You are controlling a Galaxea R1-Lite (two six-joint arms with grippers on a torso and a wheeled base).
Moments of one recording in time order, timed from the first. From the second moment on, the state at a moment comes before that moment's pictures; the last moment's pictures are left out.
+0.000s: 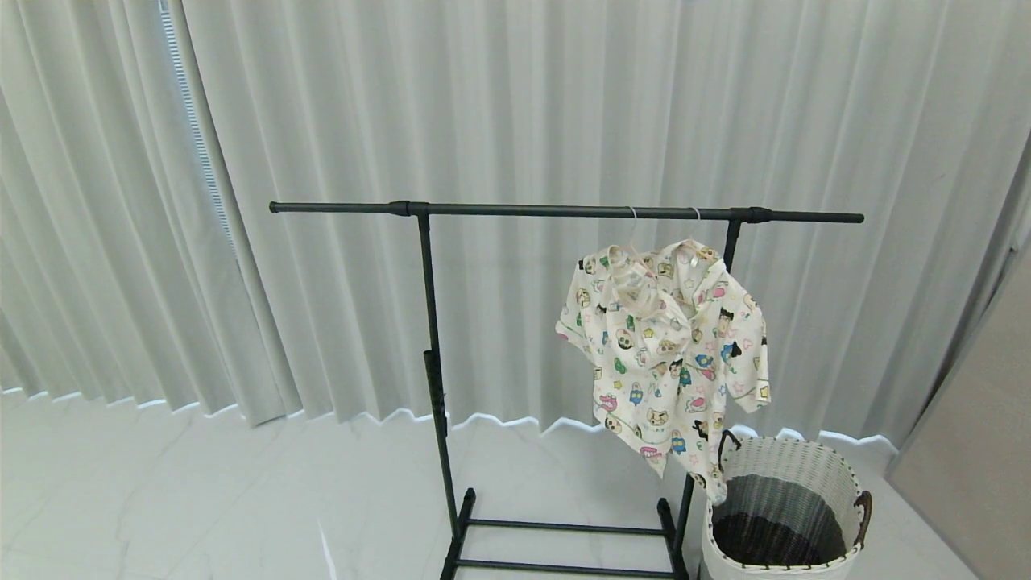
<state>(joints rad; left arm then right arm) -0.01 0.00 -0.02 -0.01 0.33 0.27 -0.23 0.10 0.00 -0.11 -0.03 -0.26</state>
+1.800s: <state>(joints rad) -0.01 0.00 0.00 0.01 -0.04 0.06 0.00 0.01 0.00 0.01 0.00 0.02</state>
